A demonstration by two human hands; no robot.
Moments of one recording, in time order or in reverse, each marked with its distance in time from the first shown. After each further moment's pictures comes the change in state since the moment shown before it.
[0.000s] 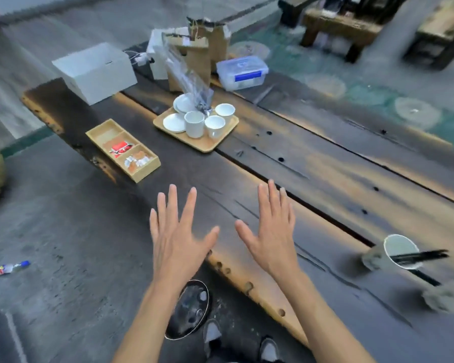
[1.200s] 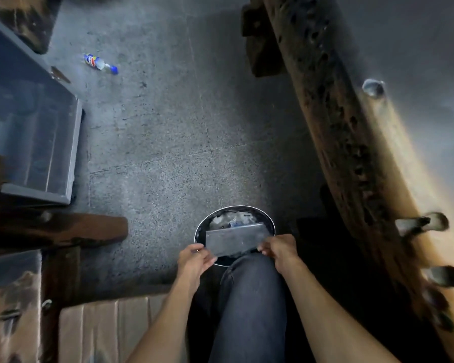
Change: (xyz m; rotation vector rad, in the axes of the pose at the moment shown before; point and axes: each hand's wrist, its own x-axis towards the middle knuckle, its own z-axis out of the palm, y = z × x) left_hand -0.215 -0.348 0.438 -1.298 0.357 -1.716; right_hand -0.097 0.100 0.559 0.493 -0.857 0.911
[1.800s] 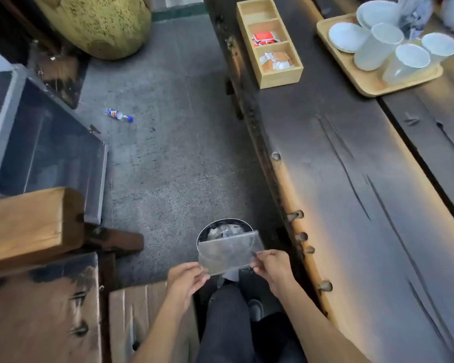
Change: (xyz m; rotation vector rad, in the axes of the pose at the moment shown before) left_hand -0.270 0.067 -0.050 0.043 -0.055 0.088; right_hand -0.253 -0.044 -0.109 0.171 -0.133 -0.079
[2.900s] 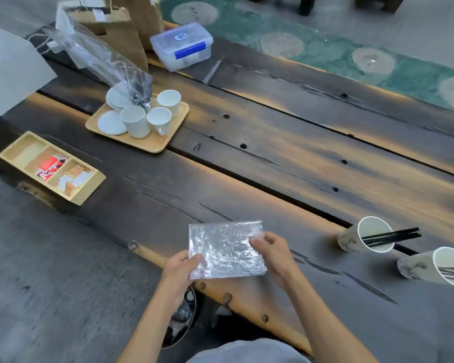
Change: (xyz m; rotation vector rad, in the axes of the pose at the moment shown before) left_hand -0.160 0.105 0.252 0.886 -0.813 0.216; right_hand -0.141 -0.084 -0.230 0.611 0.280 -0.397
